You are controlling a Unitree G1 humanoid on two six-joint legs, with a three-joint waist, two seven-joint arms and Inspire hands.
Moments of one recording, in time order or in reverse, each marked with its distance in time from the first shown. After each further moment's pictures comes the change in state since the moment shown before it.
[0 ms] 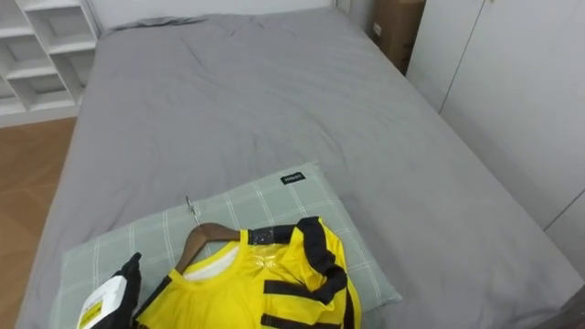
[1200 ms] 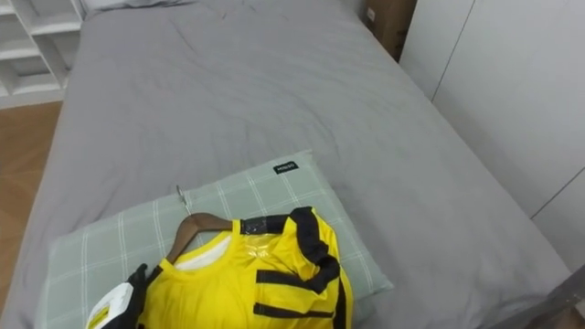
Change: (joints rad) left arm -0.090 -0.004 -0.038 0.181 -0.107 -0.004 -0.016; right arm -0.069 0.012 0.040 0.024 0.003 -0.001 -0.036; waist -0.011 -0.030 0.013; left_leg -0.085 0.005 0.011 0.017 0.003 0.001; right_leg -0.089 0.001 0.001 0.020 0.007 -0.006
